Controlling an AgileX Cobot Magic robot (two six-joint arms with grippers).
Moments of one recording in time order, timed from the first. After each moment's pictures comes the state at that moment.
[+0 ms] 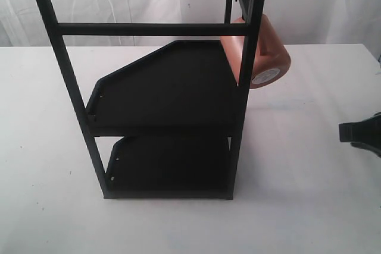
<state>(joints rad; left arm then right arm) 0.10 0.00 0.02 -0.05 0.52 -0.03 -0.02 1.05 -0.61 0.50 0.59 -0.45</state>
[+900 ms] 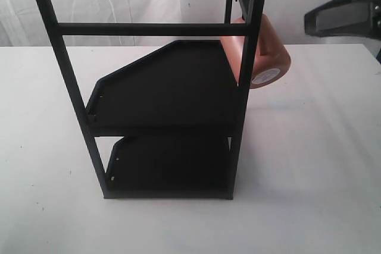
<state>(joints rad) 0.10 0.00 0.02 -0.05 0.52 -0.03 -0.02 1.11 -1.08 0.92 1.06 -0.67</state>
